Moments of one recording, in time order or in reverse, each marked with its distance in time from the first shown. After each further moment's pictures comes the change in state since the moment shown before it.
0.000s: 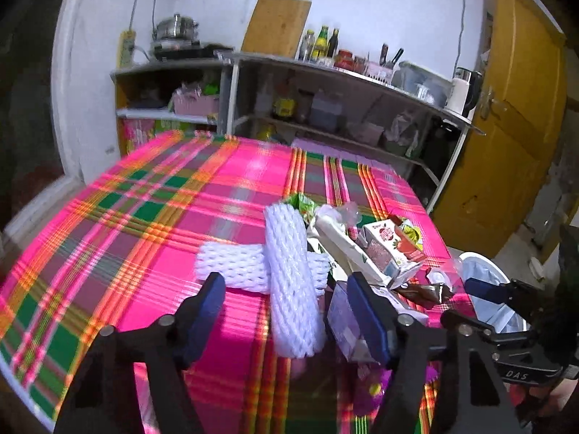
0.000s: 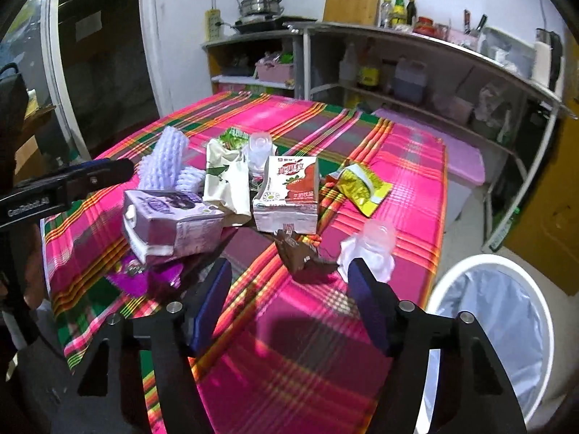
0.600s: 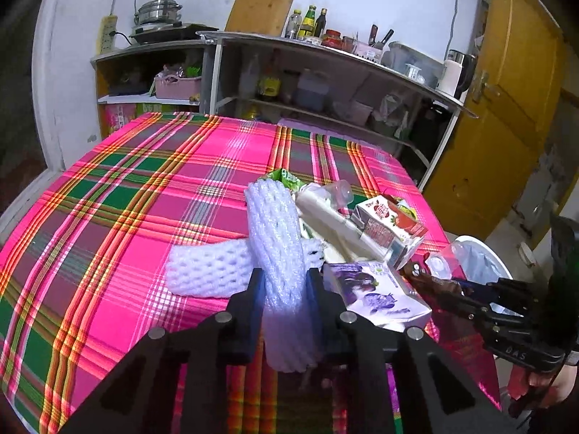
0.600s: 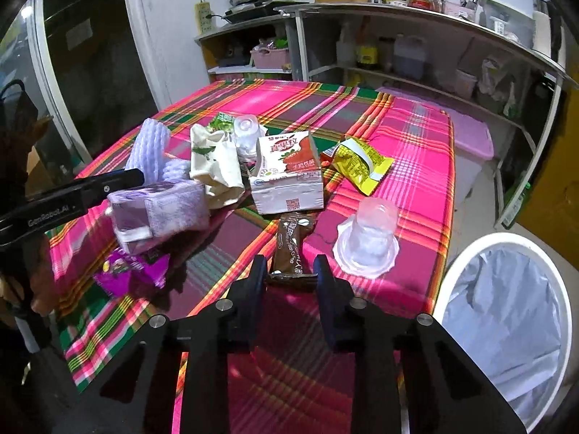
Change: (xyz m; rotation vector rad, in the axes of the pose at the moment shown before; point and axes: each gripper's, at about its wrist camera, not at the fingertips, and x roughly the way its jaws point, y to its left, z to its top) left arm 0.017 -0.006 -0.007 0.029 0.056 -0.047; right arm 0.000 -0.011 -0.010 0.084 0.028 0.048
